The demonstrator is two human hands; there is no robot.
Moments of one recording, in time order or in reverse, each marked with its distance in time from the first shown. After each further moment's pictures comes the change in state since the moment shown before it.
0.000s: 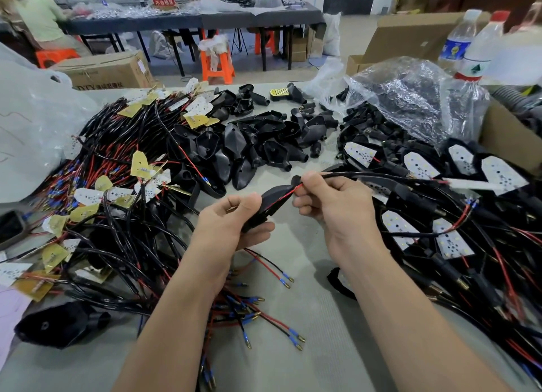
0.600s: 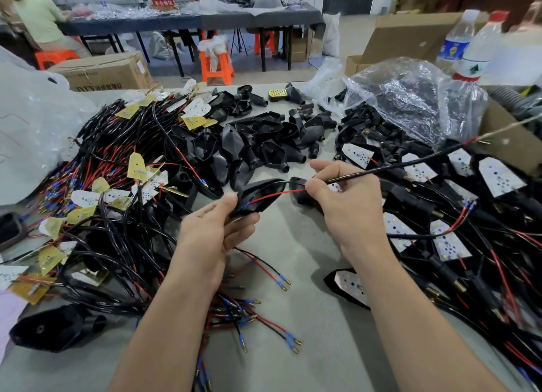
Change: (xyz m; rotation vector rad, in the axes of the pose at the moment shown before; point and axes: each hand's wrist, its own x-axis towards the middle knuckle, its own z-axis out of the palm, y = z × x) left_hand 0.008 -0.002 -0.007 -0.136 0.146 -0.025; right_hand 0.012 -0.003 -0.019 -0.471 0.014 -0.335
